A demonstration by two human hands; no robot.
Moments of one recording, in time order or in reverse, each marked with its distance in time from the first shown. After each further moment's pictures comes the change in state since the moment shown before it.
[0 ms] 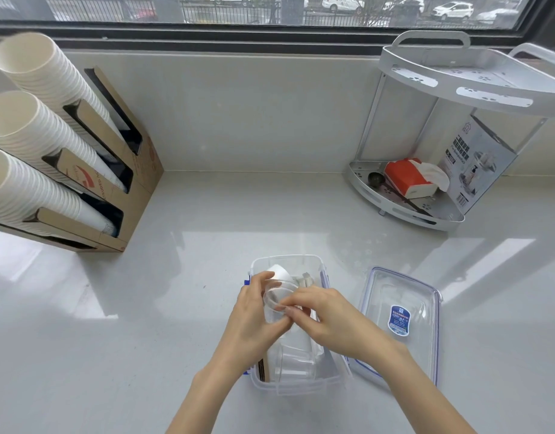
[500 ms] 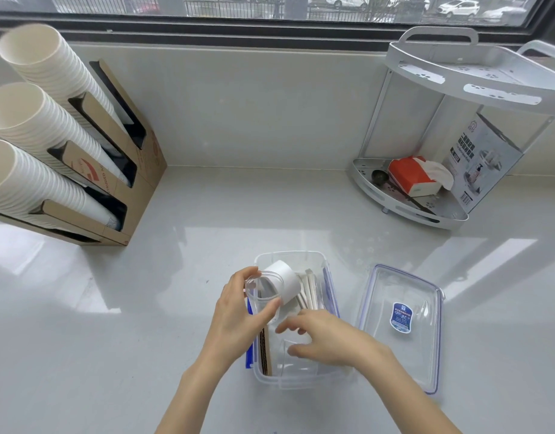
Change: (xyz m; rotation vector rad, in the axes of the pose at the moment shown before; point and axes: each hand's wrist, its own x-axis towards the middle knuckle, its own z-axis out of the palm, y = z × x) left_hand -0.003 -0.009 -0.016 0.015 0.111 -0.066; right_hand -0.001 0.012 0.024 -0.142 -0.409 0.277
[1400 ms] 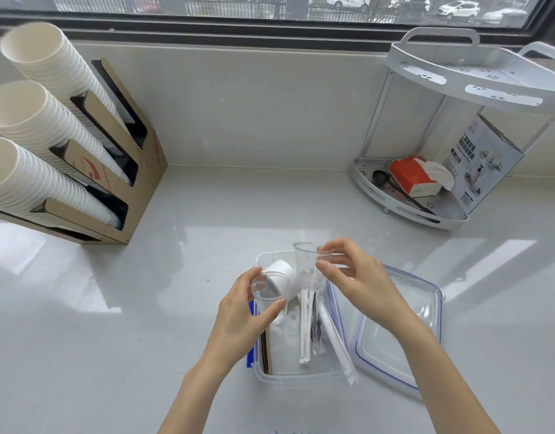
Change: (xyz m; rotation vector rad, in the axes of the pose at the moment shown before) left_hand -0.002 -0.001 0.001 -0.069 -0.035 -0.035; right_hand -0.025 -0.001 -0.056 0.608 0.657 -0.122
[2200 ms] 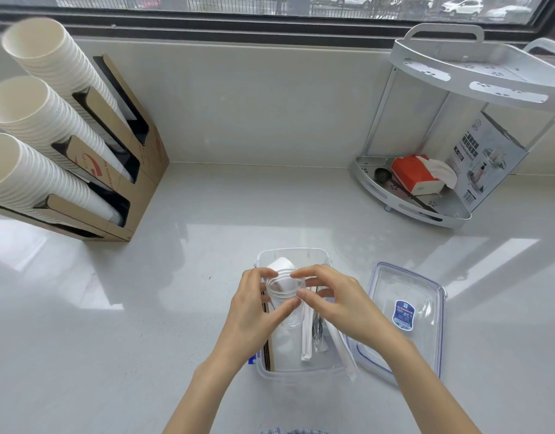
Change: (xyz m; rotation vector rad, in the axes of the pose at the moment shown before) left_hand 0.001 0.009 0.008 -0.041 -0.030 0.083; right_hand -0.011 0.012 0.027 -0.126 -0.196 -0.004
